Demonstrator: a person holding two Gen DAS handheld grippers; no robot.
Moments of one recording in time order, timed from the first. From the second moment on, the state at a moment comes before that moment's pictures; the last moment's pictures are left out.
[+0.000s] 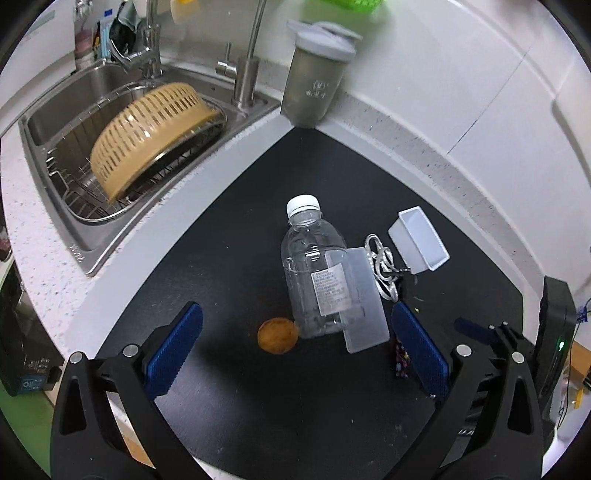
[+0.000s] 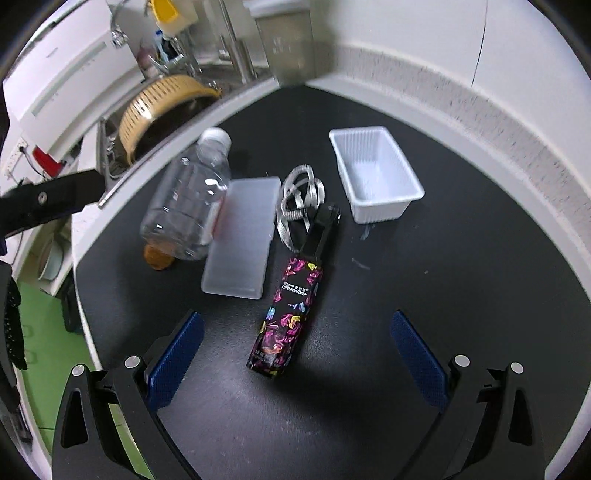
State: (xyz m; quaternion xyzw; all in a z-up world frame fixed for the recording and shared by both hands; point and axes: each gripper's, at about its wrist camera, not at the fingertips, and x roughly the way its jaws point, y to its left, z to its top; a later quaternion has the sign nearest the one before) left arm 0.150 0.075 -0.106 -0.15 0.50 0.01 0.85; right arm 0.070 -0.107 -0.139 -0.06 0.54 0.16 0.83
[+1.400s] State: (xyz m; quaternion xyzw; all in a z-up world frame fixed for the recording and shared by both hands) left arm 0.215 0.059 -0.151 -0.16 0.55 0.00 0.82; right arm 0.061 -0.155 -0.112 -0.03 0.53 0.17 0.83
